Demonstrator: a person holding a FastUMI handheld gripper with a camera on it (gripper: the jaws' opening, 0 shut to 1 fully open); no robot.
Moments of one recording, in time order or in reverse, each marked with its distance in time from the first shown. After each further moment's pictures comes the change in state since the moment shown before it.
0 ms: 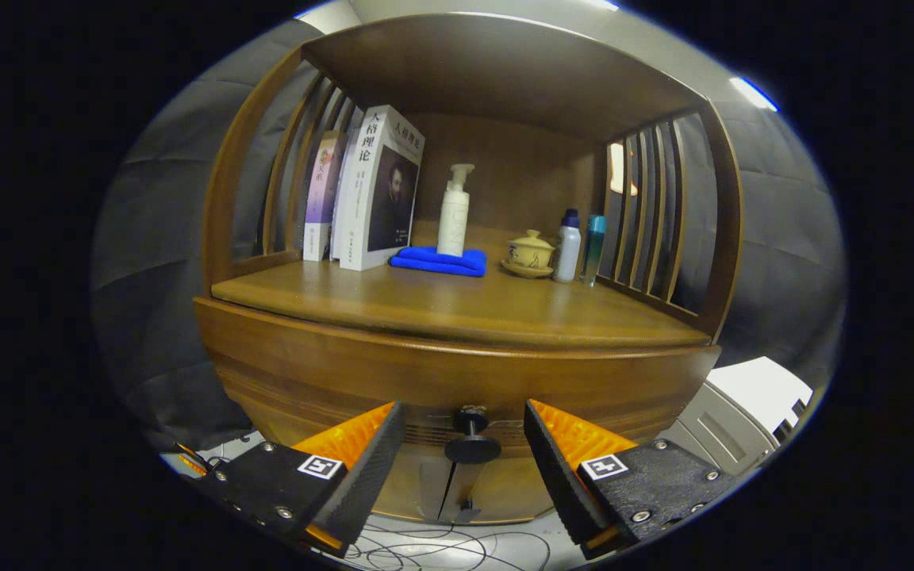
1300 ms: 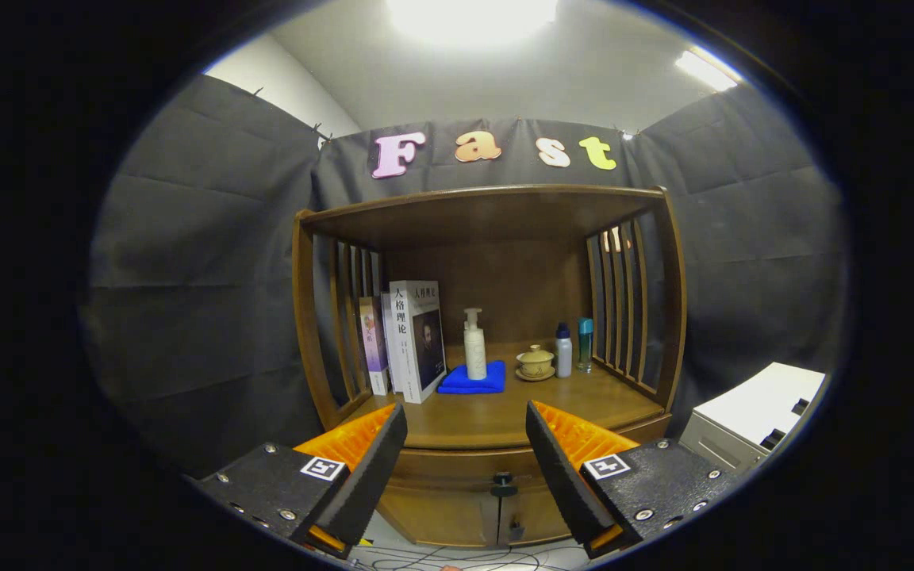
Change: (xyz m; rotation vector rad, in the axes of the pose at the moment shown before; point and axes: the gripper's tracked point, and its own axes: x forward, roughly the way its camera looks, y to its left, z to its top) arm -0.163 -0.006 0.179 0.155 -0.273 0.094
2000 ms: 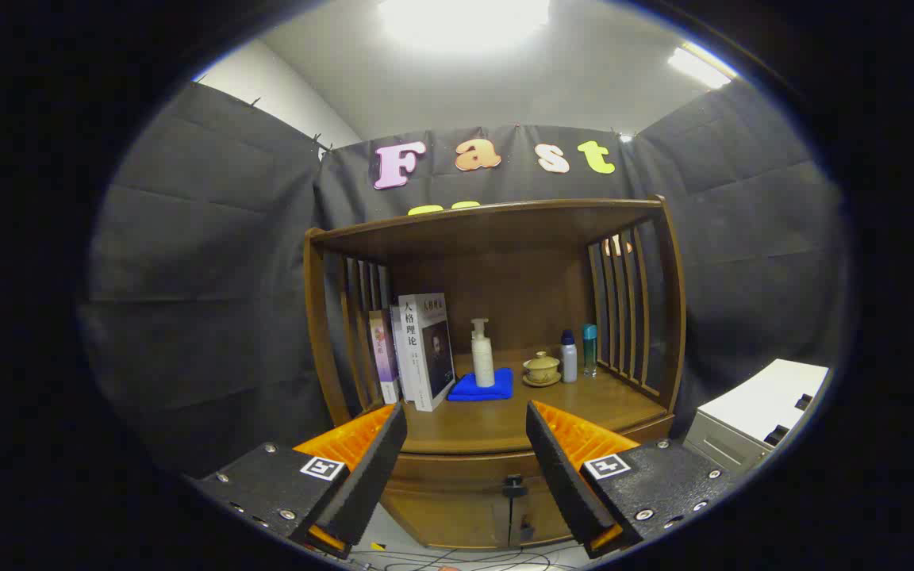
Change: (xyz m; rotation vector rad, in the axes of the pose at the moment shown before) arm -0.016 0.004 0.020 0.028 -0.028 -0.010
